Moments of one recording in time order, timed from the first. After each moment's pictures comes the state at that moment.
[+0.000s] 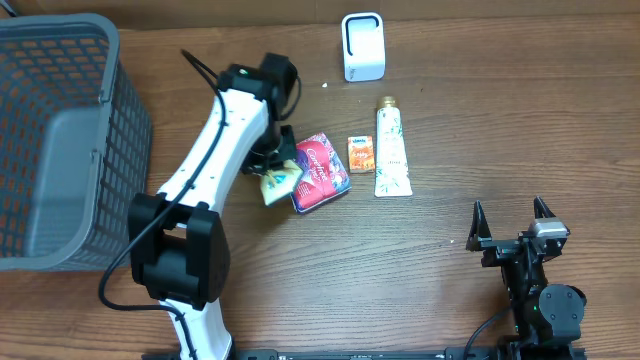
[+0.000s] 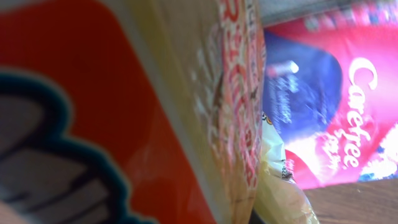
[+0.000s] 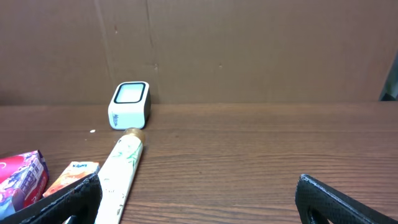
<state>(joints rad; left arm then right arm) -0.28 1.98 1.72 -1.37 -0.07 -0.52 0.04 0.01 0.02 -0.04 -0.03 0.04</state>
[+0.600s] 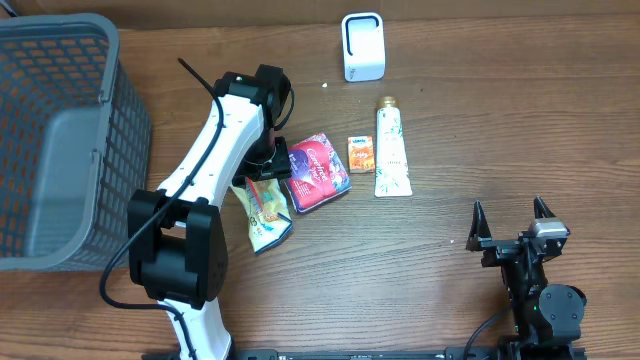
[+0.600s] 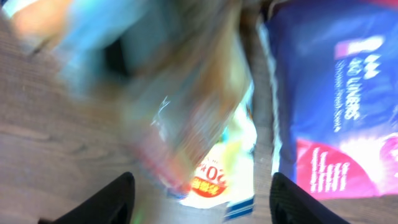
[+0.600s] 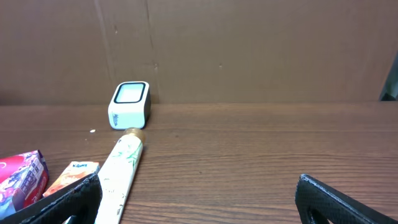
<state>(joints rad) -0.26 1.98 1.64 -1.37 -0.08 -0.51 0.04 0.01 0.02 -0.04 -0.03 0.04</state>
